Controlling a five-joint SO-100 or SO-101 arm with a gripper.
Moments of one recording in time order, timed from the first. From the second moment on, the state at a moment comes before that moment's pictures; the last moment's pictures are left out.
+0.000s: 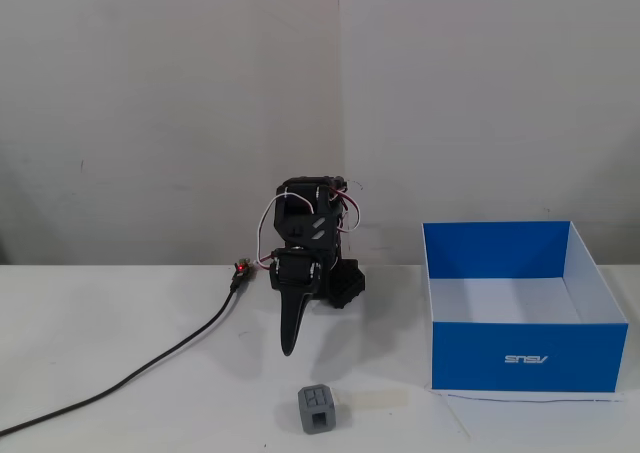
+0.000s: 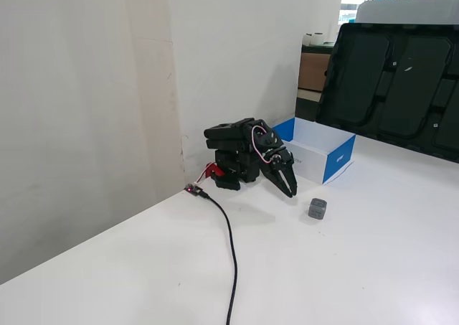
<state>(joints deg) -2.0 189.6 173.5 64.8 5.9</state>
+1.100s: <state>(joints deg) -2.7 189.6 173.5 64.8 5.8</state>
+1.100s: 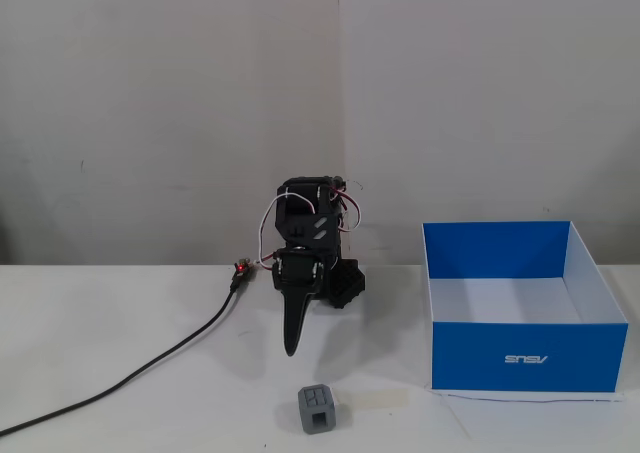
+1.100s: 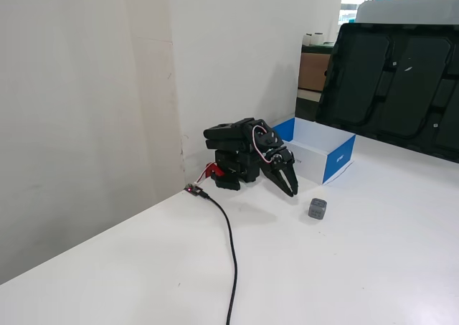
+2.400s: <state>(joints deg) -10.8 155.3 154.7 59.0 2.4</state>
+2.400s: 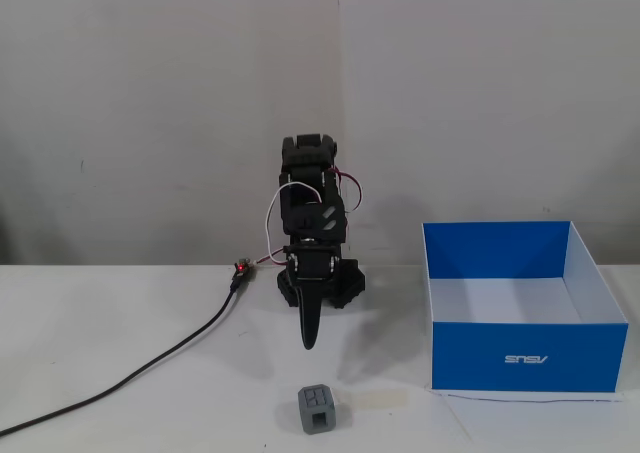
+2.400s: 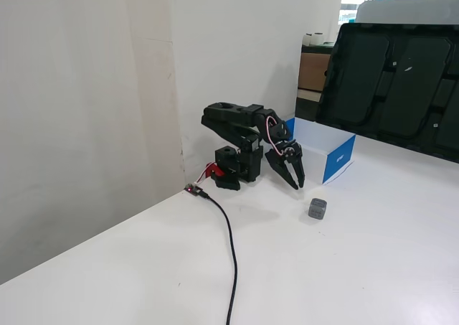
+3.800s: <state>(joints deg) -12.2 97.1 120.0 61.4 0.6</state>
